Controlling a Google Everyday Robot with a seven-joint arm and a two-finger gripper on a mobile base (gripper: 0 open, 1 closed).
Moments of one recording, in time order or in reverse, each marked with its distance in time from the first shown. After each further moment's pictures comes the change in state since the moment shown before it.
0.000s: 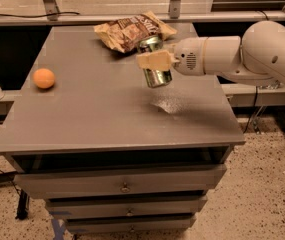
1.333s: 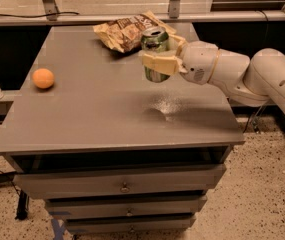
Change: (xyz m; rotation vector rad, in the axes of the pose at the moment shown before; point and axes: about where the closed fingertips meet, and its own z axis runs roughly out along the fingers) arm -0.022 0.019 -0.023 -0.126 -0.347 -0.331
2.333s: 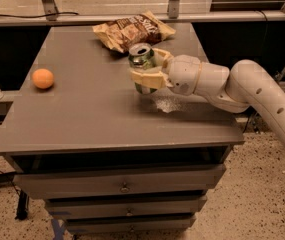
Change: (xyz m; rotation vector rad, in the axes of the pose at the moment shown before) arm 0.044 0.010 0.022 -0.070 0.013 -0.078
